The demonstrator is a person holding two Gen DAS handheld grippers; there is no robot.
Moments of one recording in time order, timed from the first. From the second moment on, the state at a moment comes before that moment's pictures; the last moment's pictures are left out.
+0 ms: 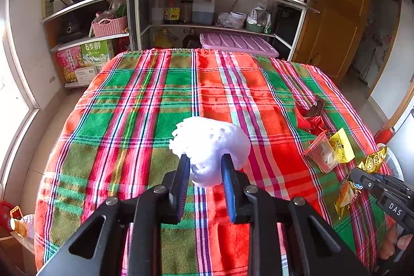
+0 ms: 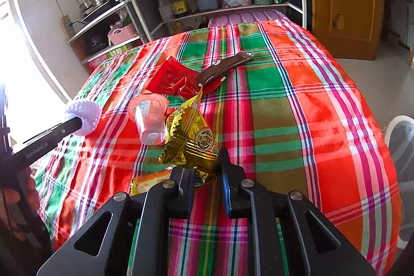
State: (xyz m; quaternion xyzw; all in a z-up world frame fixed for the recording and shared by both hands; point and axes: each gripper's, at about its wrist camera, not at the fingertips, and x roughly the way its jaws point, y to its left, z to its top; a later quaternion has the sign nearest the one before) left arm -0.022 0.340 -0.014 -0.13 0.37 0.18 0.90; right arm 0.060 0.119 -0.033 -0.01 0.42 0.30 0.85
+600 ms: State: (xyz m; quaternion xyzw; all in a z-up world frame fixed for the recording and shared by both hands) left arm -0.044 0.304 0.007 -0.12 0.34 0.16 0.92; right arm 0.041 0.101 -0.014 -0.01 0.40 0.31 0.86
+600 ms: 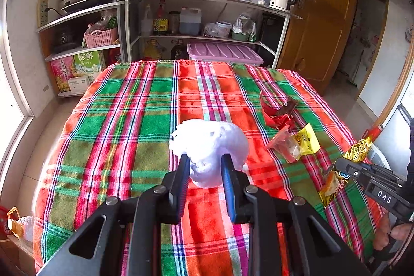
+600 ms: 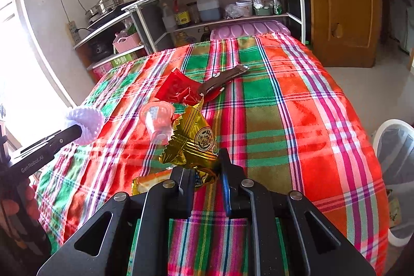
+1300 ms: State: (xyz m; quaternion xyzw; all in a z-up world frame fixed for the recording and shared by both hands) left arm -0.021 0.202 0.034 -0.06 0.33 0.07 0.94; right arm 0.033 0.012 0.011 0.03 0.37 0.26 0.89
